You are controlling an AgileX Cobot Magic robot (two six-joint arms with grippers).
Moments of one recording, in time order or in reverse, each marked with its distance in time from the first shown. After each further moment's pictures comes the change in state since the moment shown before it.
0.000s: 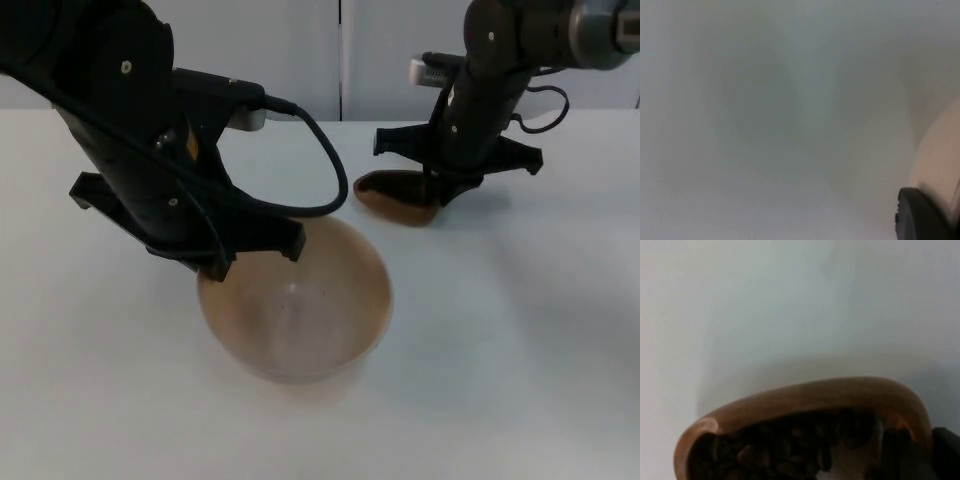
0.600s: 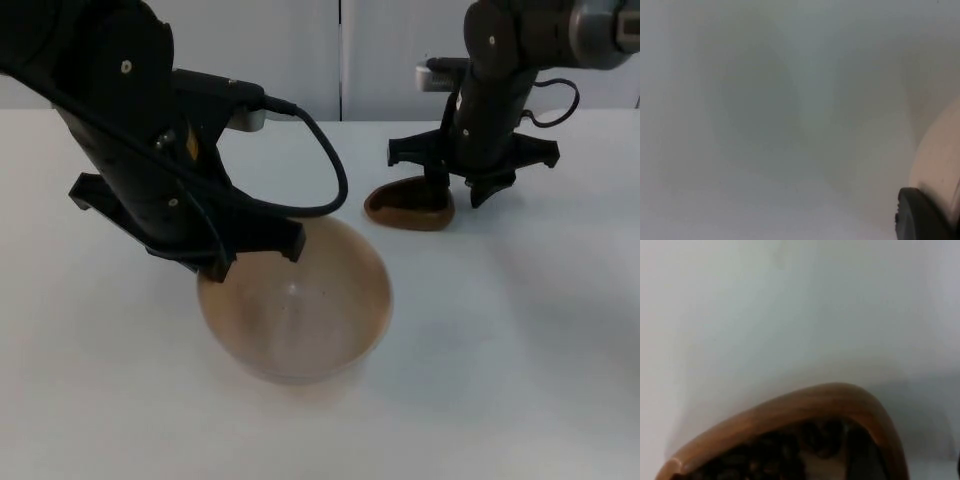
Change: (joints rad) right arm 0.000 0.000 0.000 -0.096 0.044 -0.004; left arm 0.000 0.000 0.000 -0.004 0.004 0.000
